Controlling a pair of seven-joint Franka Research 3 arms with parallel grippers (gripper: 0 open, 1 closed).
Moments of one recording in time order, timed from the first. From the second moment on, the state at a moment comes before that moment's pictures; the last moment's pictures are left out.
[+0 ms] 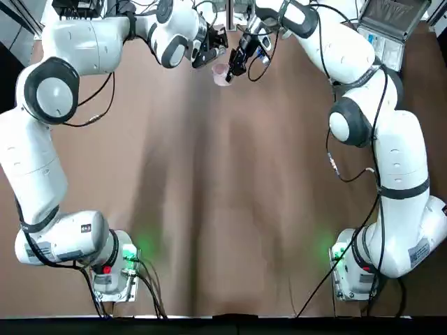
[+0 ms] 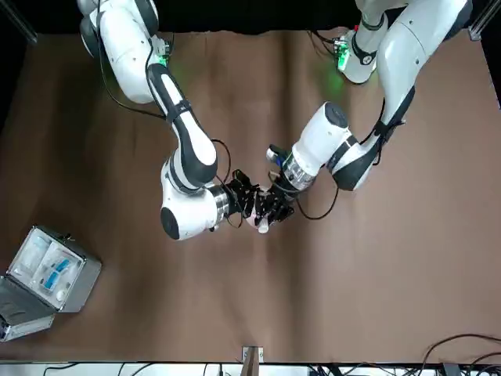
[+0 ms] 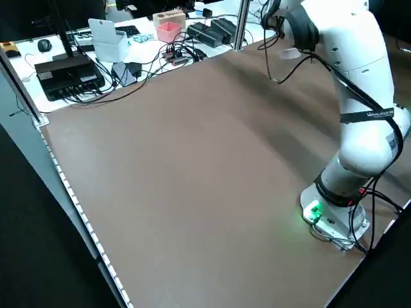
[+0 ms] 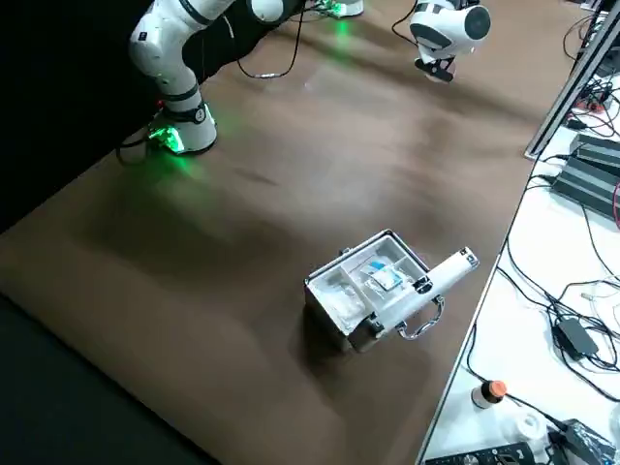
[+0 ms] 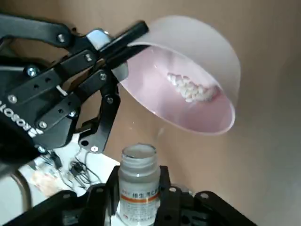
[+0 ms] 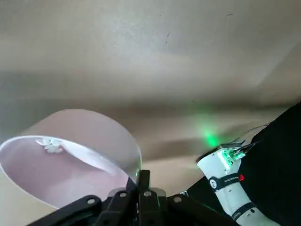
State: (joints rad) left arm 0.13 0.71 -0.85 -1.72 0.59 2.85 2.13; right arm 0.50 0.90 0.02 -1.05 0.86 1.76 1.64
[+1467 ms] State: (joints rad) left arm 0.35 0.72 -0.94 -1.65 -0.27 2.43 1.79; right arm 0.50 0.90 0.02 -1.05 0.86 1.76 1.51
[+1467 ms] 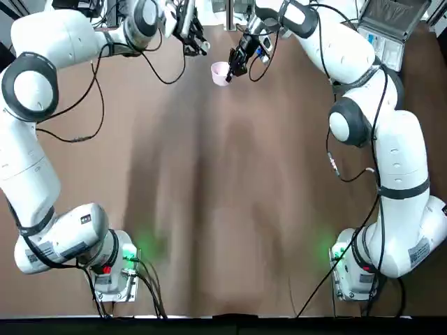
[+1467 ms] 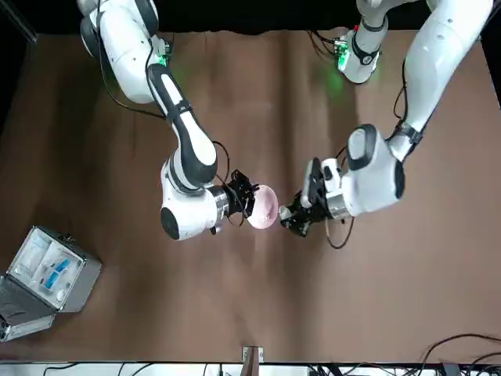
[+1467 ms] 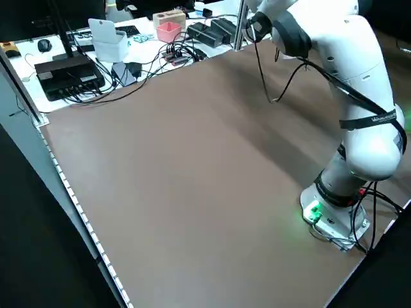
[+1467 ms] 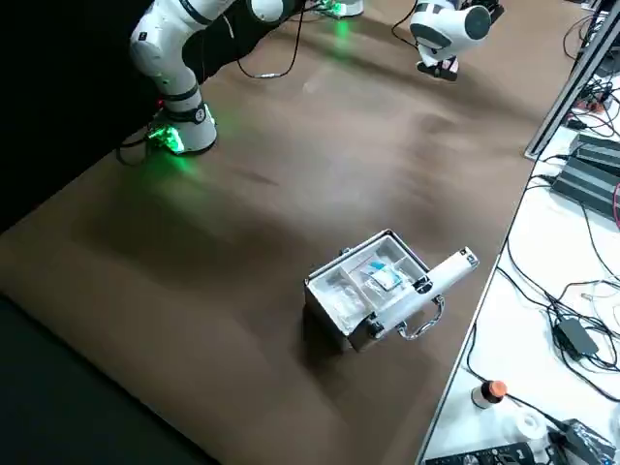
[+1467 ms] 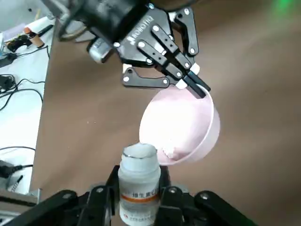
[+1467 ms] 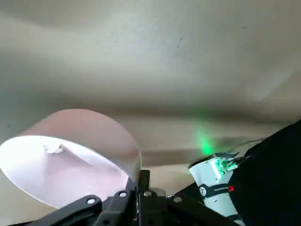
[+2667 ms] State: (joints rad) left arm 0.85 1.01 -0.87 -1.59 -0.71 1.91 2.25; right arm 0.52 0.90 0.02 -1.04 0.51 1.79 0.98
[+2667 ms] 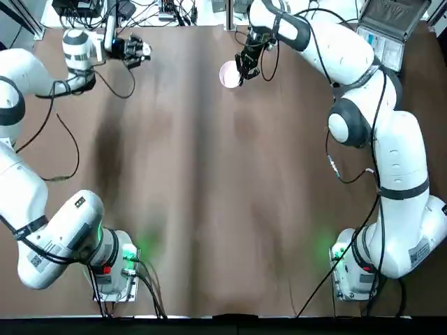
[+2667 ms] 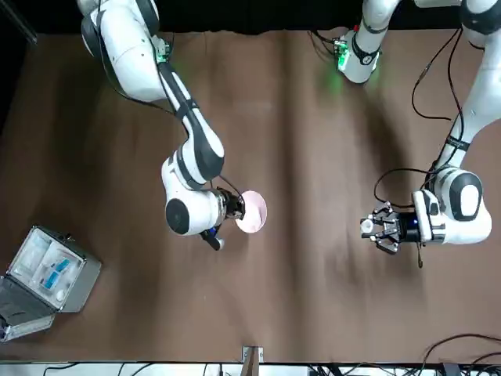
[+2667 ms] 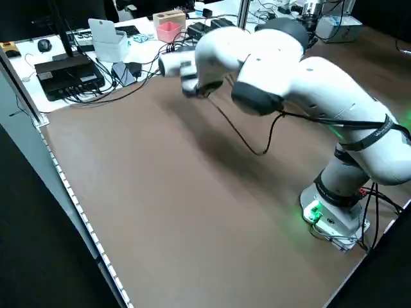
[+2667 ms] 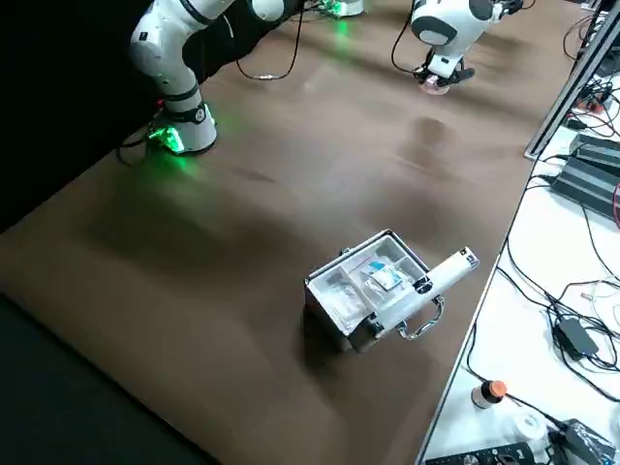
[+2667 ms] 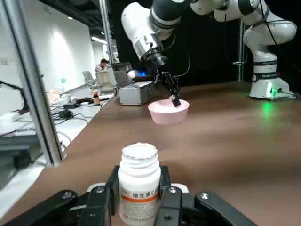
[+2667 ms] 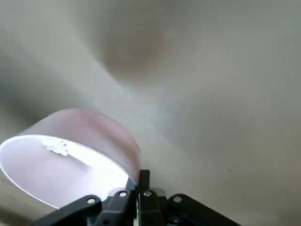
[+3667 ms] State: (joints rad) left arm 0.83 1.13 -0.60 -1.58 -0.75 1.80 2.41; right arm 0.56 0.97 0.01 -1.15 0.49 2.05 0.79
